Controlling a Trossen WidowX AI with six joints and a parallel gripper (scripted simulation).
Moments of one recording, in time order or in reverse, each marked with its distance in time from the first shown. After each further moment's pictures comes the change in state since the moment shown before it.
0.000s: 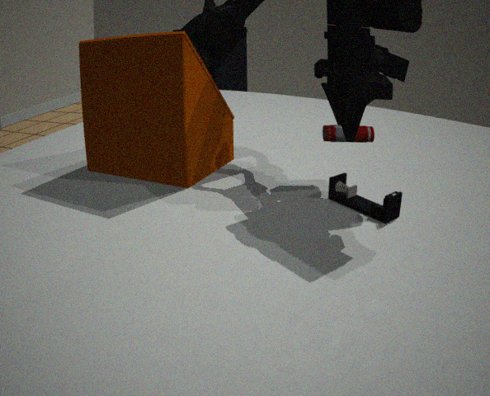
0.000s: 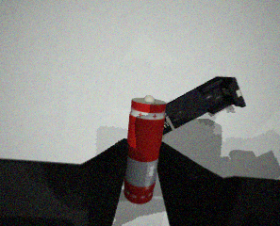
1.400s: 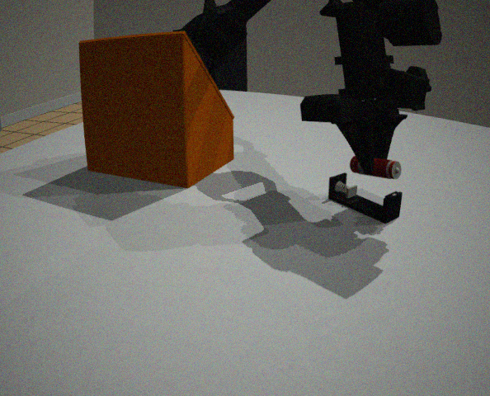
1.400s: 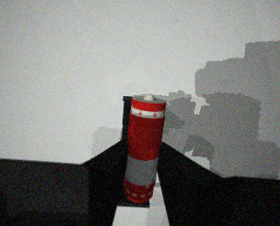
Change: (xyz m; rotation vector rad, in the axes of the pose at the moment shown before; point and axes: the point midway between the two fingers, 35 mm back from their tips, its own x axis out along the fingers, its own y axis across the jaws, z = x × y) arm 0.024 -0.060 0.018 0.959 -0.153 -0.084
